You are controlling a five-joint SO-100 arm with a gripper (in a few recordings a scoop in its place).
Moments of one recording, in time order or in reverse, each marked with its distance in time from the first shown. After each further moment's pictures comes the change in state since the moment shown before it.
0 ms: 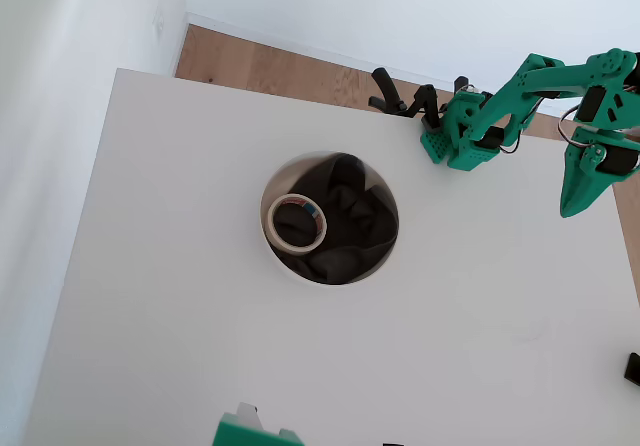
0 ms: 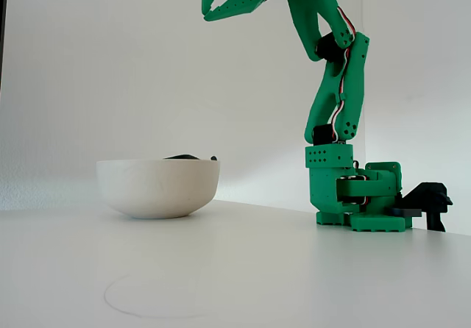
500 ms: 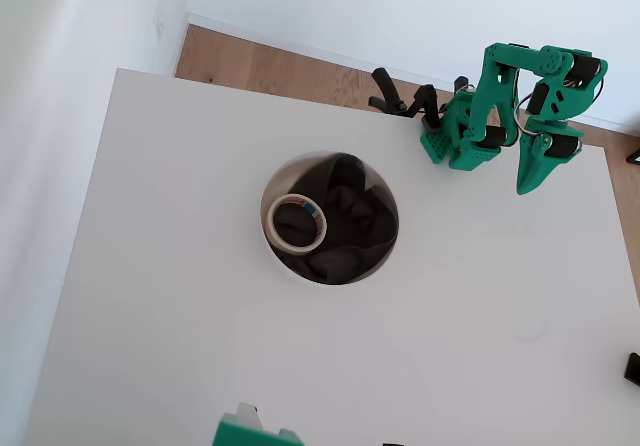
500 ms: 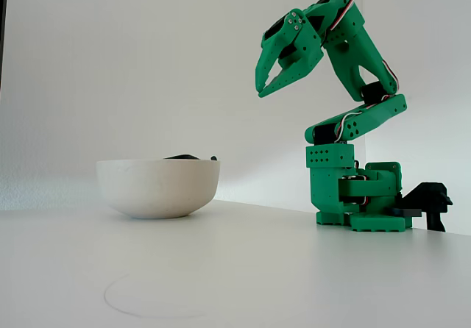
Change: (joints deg) arm -2.1 46.8 67.1 -17.1 -3.3
